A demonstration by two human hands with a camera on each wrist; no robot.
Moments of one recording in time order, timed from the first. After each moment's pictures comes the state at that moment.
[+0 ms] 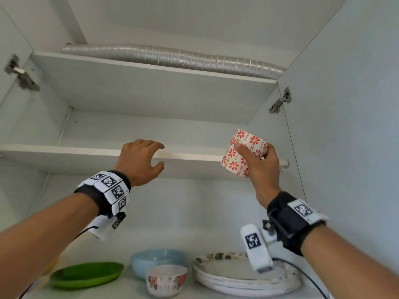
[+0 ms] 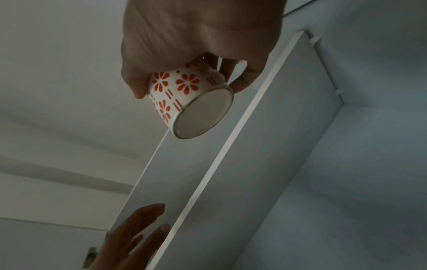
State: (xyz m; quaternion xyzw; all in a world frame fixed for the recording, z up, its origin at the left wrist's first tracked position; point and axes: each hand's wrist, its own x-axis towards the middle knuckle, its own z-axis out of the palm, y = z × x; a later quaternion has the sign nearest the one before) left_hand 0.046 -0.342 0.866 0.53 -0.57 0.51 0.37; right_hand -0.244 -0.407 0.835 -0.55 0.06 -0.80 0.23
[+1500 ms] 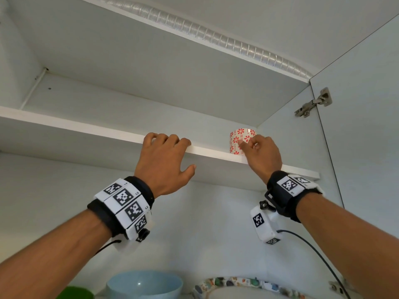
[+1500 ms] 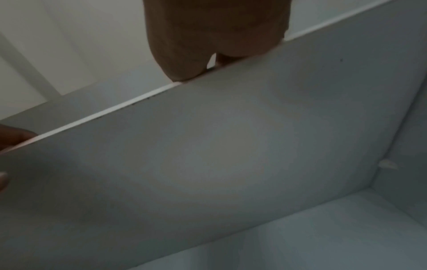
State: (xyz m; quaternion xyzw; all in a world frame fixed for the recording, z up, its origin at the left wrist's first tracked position) left_hand 0.055 -0.439 0.869 0.44 -0.56 0.56 0.43; right_hand -0.195 -0.530 0.930 -0.60 0.34 -0.70 -0.19
